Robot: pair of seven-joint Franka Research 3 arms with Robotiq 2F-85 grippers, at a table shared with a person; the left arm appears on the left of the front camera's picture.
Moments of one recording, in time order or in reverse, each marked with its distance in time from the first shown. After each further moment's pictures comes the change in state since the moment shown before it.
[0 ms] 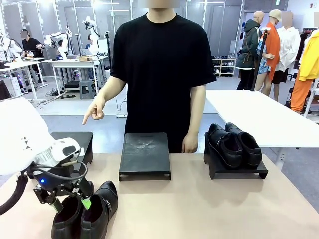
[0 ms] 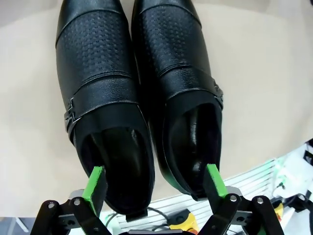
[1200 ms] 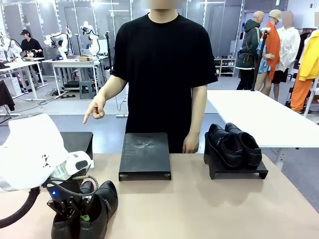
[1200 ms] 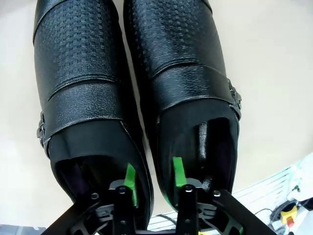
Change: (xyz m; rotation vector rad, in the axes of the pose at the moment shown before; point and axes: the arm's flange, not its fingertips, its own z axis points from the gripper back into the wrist) left arm -0.001 -0.013 -0.038 0.060 0.026 -0.038; right arm 0.000 0.000 0.000 0.000 0.000 -0.001
